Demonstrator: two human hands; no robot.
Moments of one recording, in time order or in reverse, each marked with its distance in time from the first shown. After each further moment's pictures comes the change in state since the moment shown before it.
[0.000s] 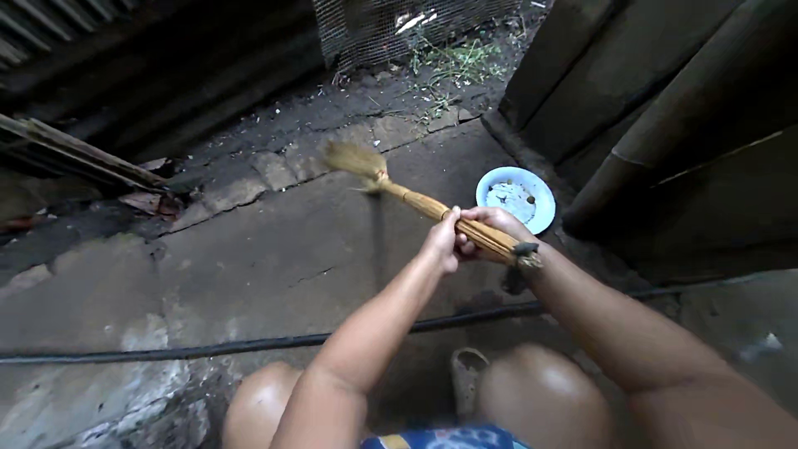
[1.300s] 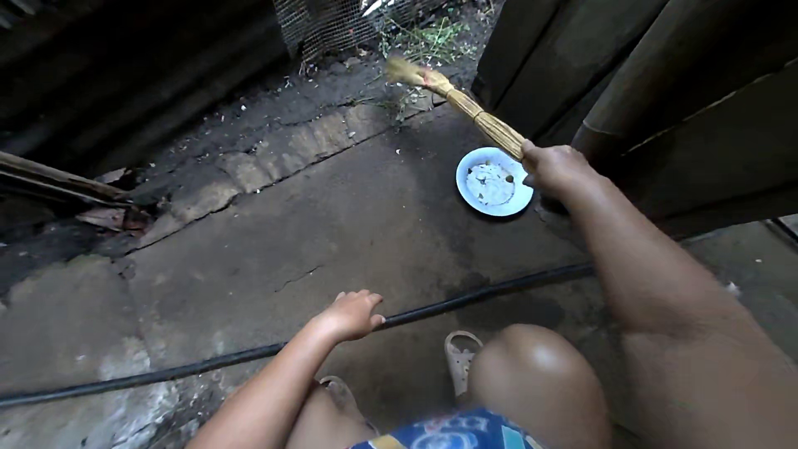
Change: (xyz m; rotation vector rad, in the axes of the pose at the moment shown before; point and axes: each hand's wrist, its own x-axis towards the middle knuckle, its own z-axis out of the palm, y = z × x) left_hand -0.086 0.004 -0.145 1.915 -0.365 -0.164; right_hand -0.021 -0.067 -0.117 -1.658 0.760 -0.180
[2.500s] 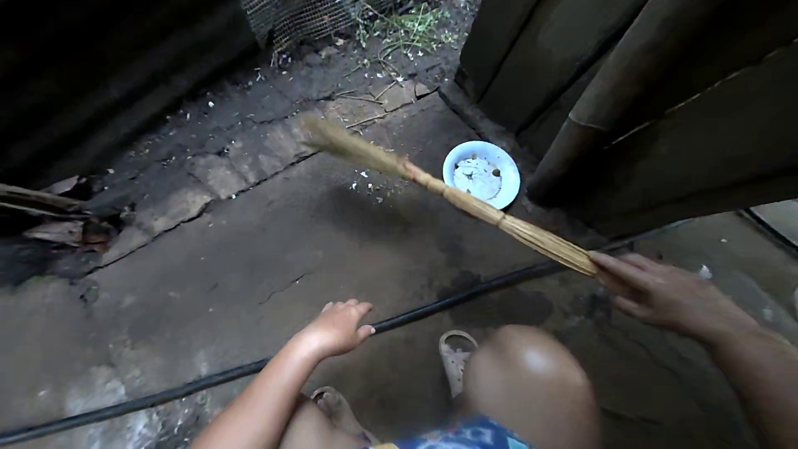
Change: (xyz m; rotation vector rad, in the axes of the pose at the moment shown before) left_hand 0.009 -0.015 -0.005 -0.045 -0.039 0.034; right_hand -0.196 0.135 0.048 -0.002 -0.032 -0.277
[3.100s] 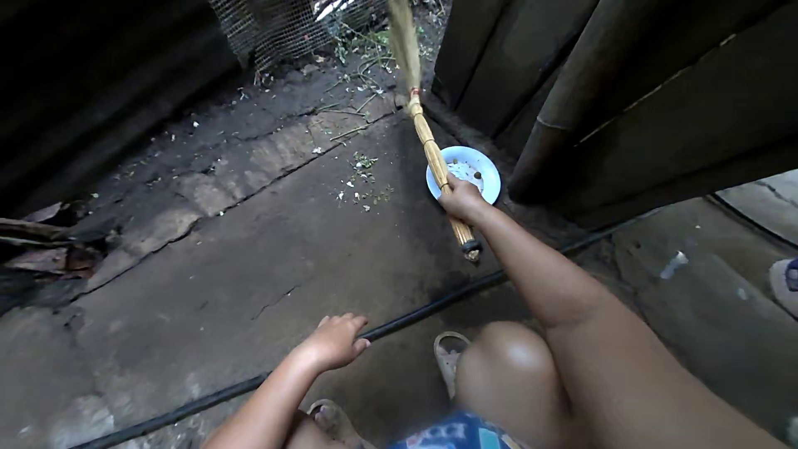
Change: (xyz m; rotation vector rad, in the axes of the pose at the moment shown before) left_hand 0.010 0.007 0.012 0.070 -0.058 -0.027; right_hand 0.252 -0.137 0.008 0.581 -0.041 0.510
